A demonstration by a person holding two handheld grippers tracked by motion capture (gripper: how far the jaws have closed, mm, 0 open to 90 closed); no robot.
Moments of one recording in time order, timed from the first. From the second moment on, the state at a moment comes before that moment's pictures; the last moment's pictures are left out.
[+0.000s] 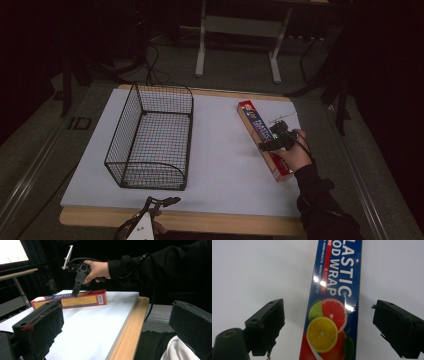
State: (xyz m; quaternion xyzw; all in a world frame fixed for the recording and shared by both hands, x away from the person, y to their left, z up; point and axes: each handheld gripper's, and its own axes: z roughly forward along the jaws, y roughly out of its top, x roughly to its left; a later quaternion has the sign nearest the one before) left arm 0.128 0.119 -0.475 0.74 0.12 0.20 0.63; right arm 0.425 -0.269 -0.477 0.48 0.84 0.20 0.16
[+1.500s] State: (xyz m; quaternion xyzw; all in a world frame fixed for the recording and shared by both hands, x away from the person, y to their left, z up) left arm 0.126 0.119 -0.475 0.75 0.12 0.22 0.61; right arm 0.490 -0.239 -0.498 0.56 0.83 0.04 0.06
